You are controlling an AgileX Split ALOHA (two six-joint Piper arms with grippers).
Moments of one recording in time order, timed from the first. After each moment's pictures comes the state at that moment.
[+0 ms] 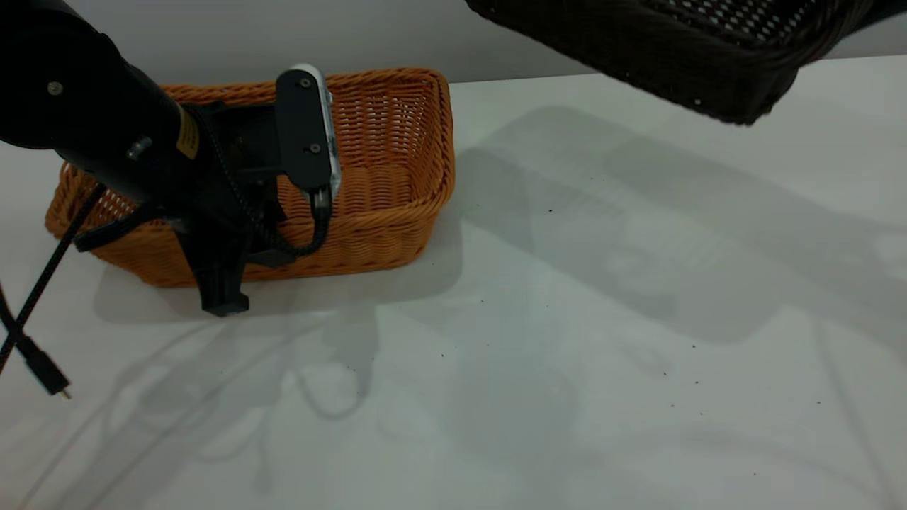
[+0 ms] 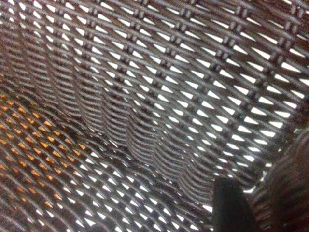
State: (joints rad) left arm -0.39 1.96 -0.85 0.47 0.03 0.65; right arm 0.04 1.63 -1.09 0.55 0.66 -0.07
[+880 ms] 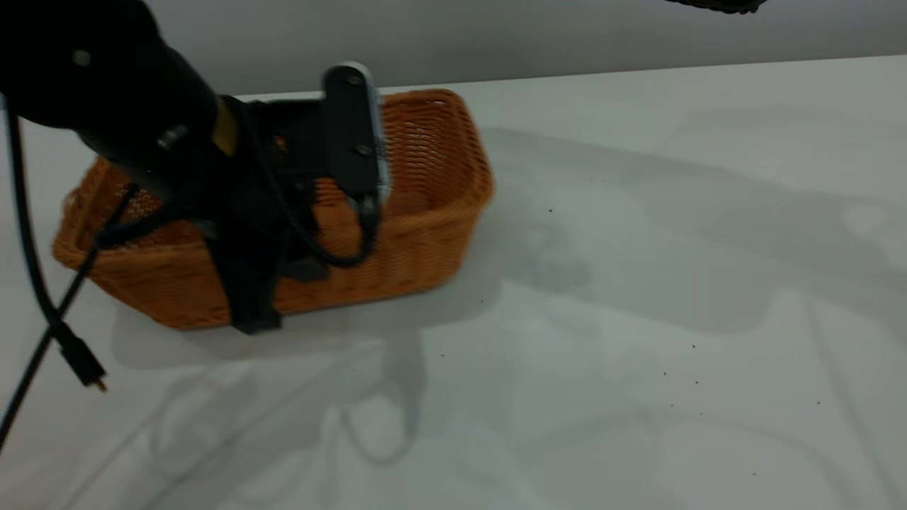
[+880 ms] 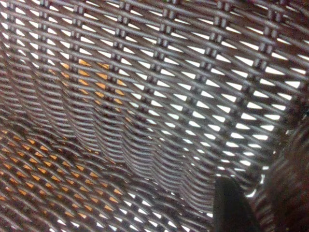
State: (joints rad) left arm -0.56 1.89 -0.85 0.37 0.17 0.63; right arm 0.04 1.63 -1.33 0.51 0.88 -0.13
